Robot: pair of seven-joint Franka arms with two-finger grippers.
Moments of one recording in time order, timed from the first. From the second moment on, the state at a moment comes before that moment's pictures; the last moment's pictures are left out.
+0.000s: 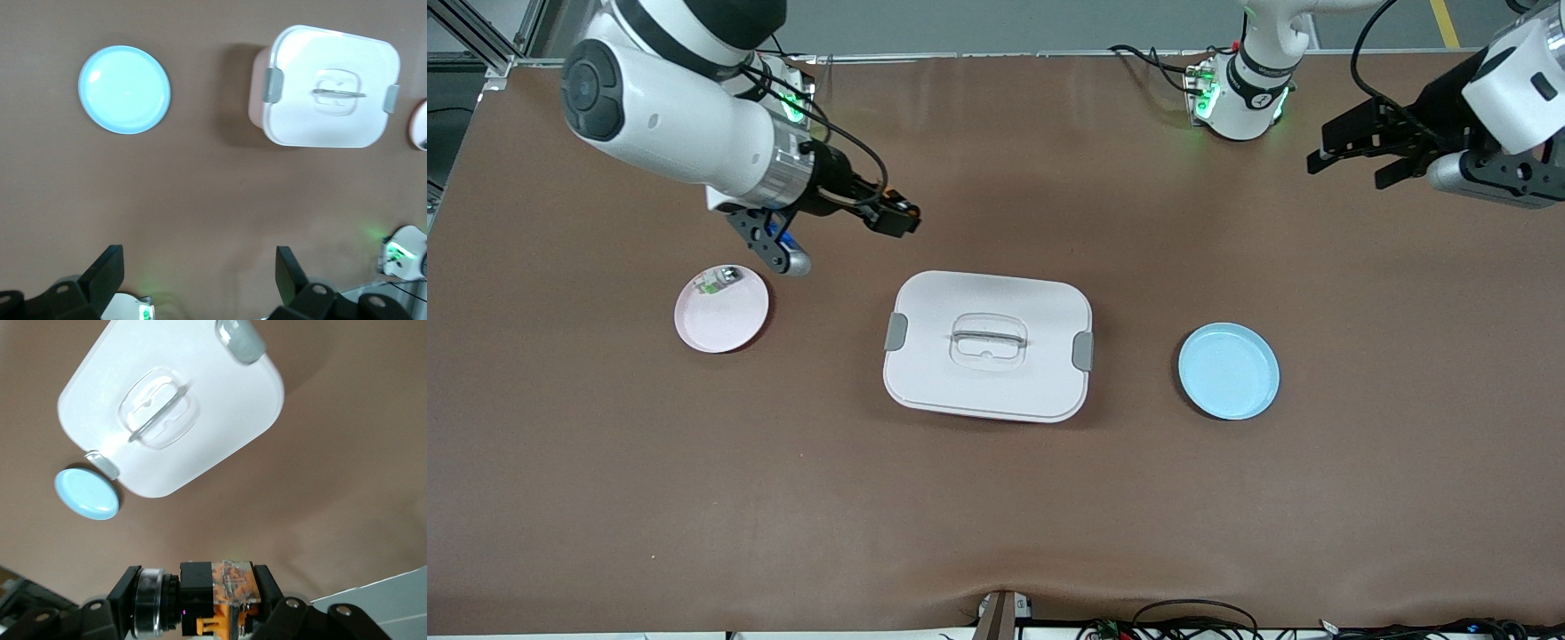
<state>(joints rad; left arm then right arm) -0.04 -0.04 -0.09 -1.52 -0.35 1.40 -0.11 0.52 0.19 -0.03 -1.54 0.59 1.76 1.20</state>
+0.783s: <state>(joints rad) -0.04 -0.07 -0.31 -1.75 -0.59 1.82 -0.12 0.67 0.34 -0.02 -1.47 0.80 2.14 1.48</state>
